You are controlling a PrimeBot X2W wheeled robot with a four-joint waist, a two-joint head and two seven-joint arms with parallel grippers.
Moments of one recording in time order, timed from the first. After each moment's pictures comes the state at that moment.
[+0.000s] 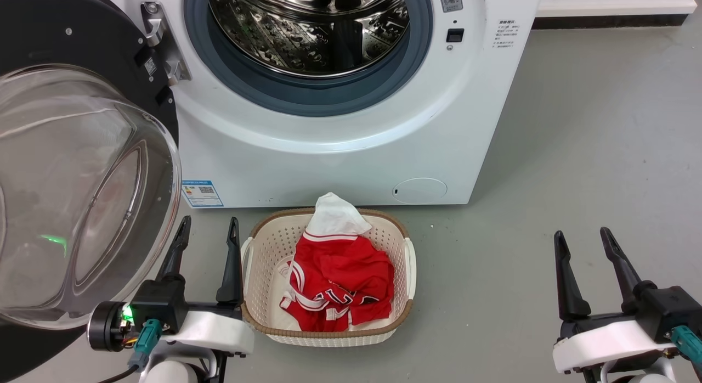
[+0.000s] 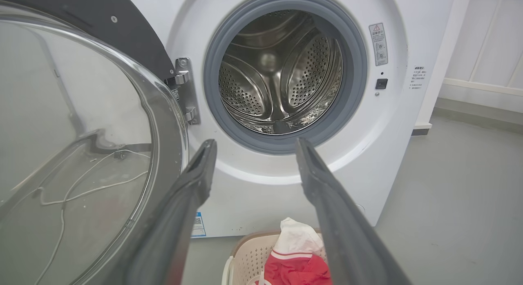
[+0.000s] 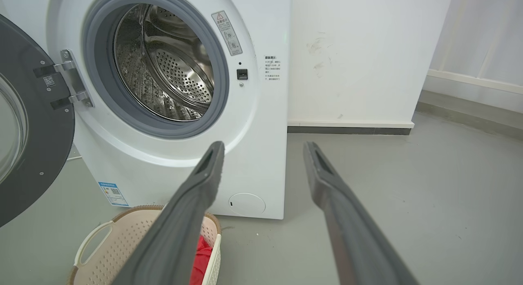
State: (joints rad) left arm -0.08 0.06 -0.01 0.10 -0.05 -0.03 -0.26; right arm 0.00 -0.05 -0.04 0.05 0.07 0.13 -0.22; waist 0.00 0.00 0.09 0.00
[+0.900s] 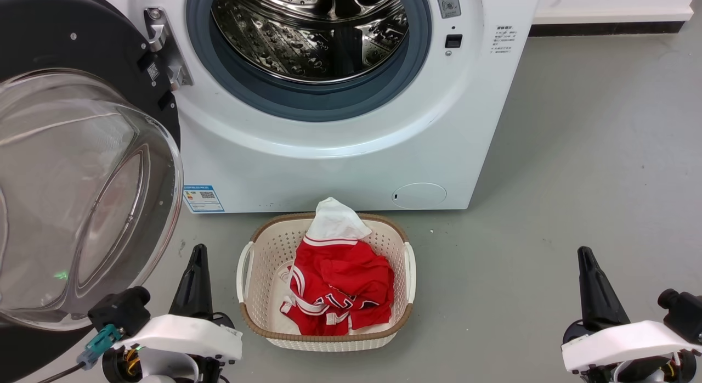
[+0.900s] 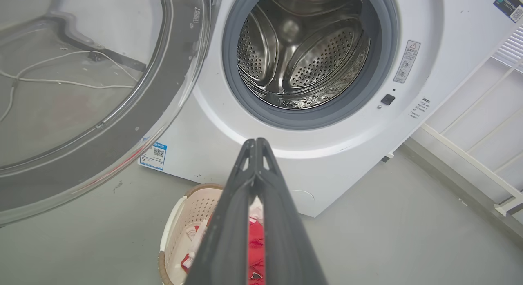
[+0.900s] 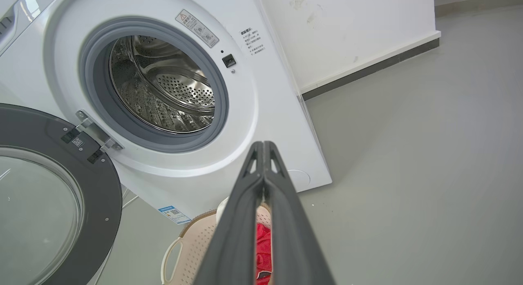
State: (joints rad) left arm -0.06 0.05 0.02 0.17 -0.47 -0.06 -0.16; right arm 0.00 -0.06 -0.03 0.13 0.50 0.13 -0.15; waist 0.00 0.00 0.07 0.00
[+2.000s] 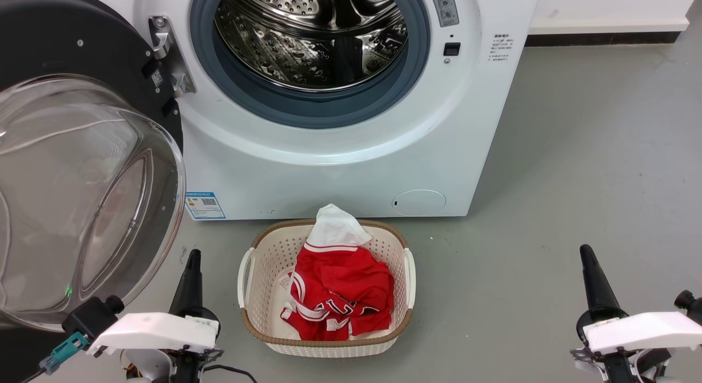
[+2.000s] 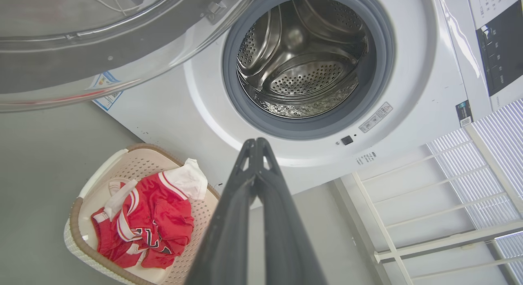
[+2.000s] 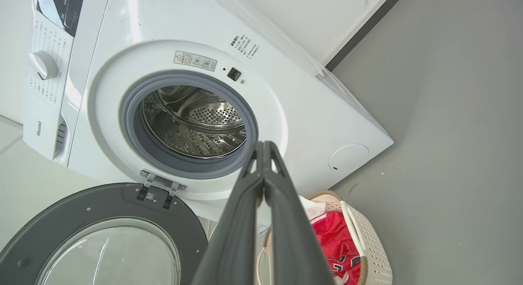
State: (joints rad) left arm -0.08 0.05 0.06 0.20 -0.96 -0.09 -0.04; right arm -0.04 -0.07 -0.04 0.18 0.99 0.13 -0.06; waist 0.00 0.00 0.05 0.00
